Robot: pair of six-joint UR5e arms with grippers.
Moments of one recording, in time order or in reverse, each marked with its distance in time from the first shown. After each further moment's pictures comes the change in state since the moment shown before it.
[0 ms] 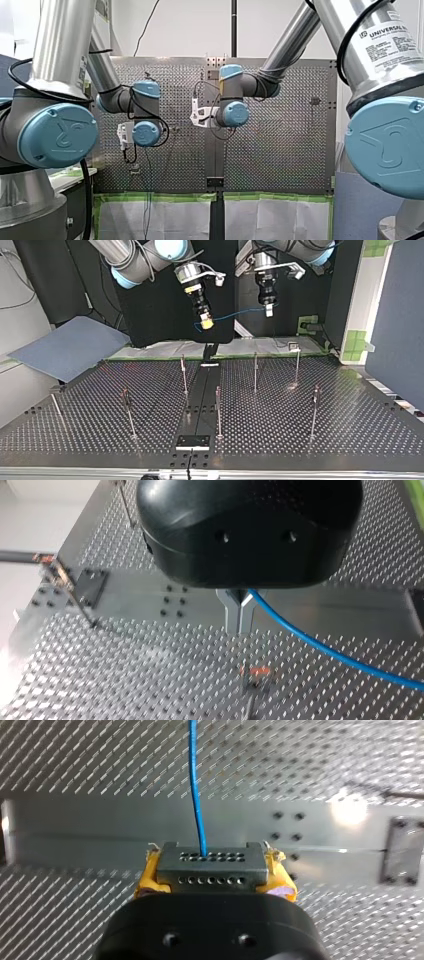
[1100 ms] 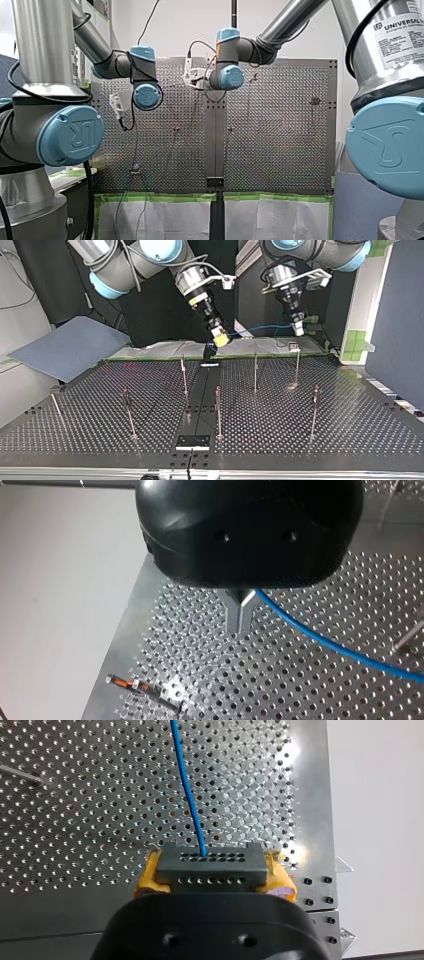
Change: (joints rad) left arm 0.108 0.247 0.167 -0.305 -0.085 -0.098; right arm 0.001 -0.098 -0.206 0.160 -0.152 0.053
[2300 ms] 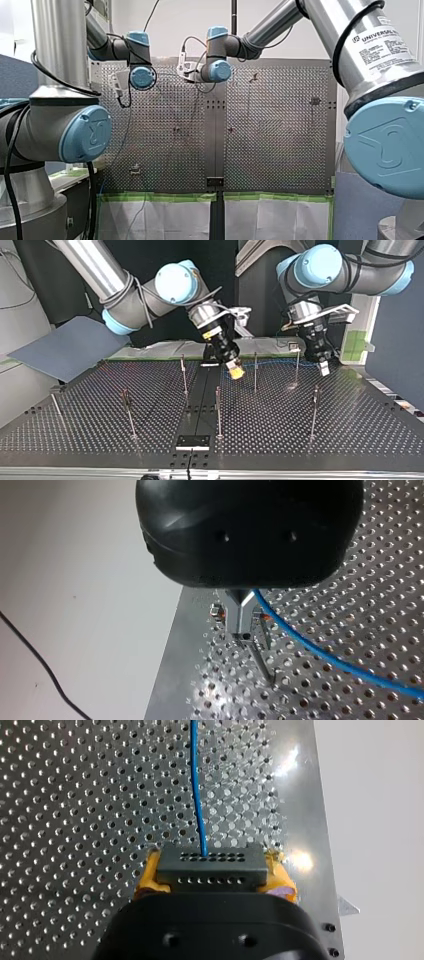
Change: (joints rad) left arm 0.189 -0.012 0.226 -0.116 0.186 -0.009; right arm -0.006 0.171 -0.340 0.150 -0.047 0.055
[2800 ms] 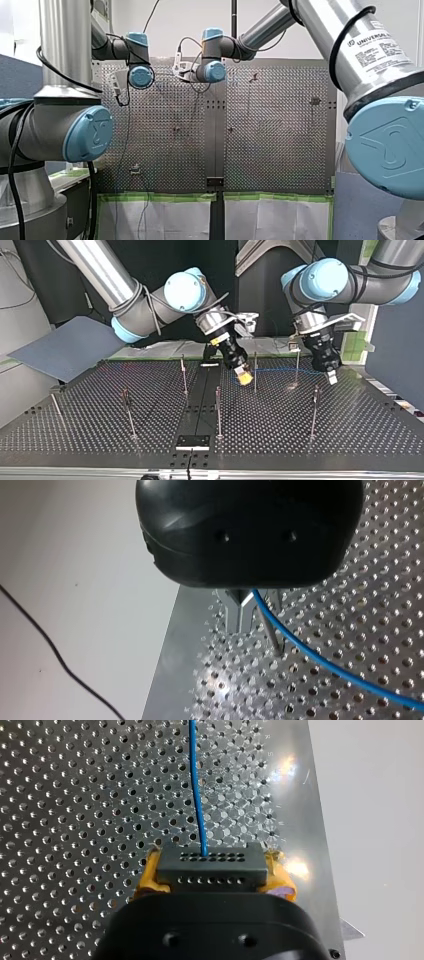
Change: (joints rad) left arm 0.044 -0.034 0.050 -0.015 0.001 -0.002; right arm 0.013 0.059 -0.093 0.022 -0.008 0.007
